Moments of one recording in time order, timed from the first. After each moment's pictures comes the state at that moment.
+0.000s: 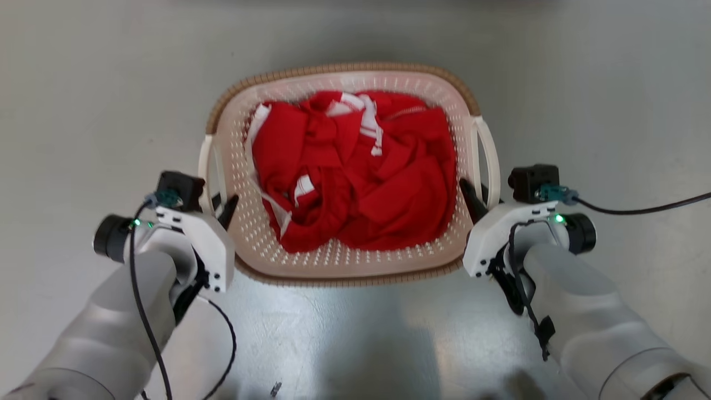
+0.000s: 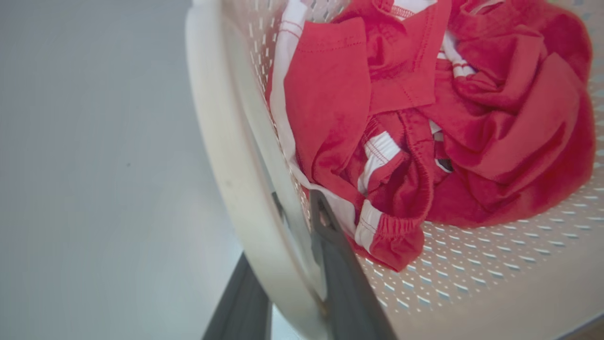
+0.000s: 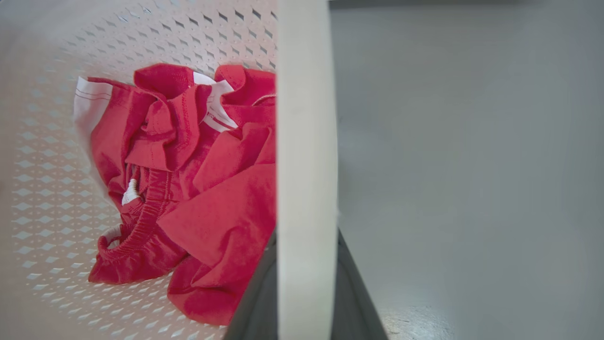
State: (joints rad) left arm -0.88 0.28 -1.13 1.12 -0.98 -0.12 -0.24; right arm -0.88 -0.06 0.82 1.21 0.84 0.11 -0.25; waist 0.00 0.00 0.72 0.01
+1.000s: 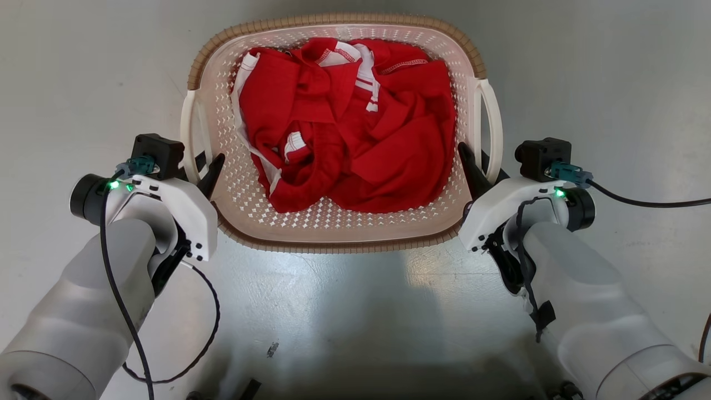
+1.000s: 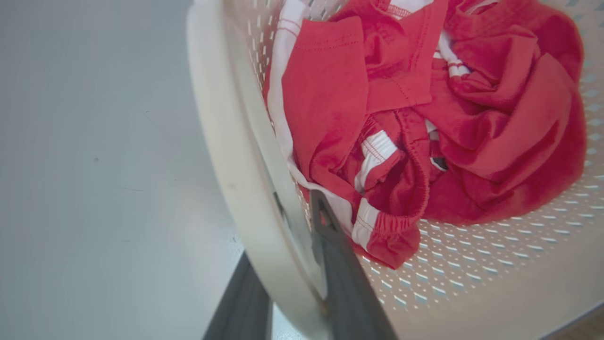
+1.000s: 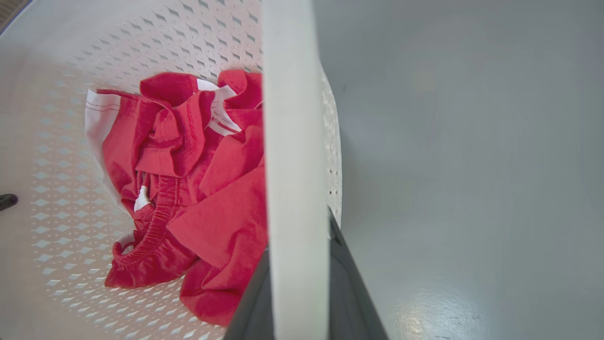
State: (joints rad) left arm -0.94 0.34 -1.05 1.03 -0.90 -0.12 -0.26; right arm -0.86 -0.05 0.55 1.08 0.64 0.11 -0.25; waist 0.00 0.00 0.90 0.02
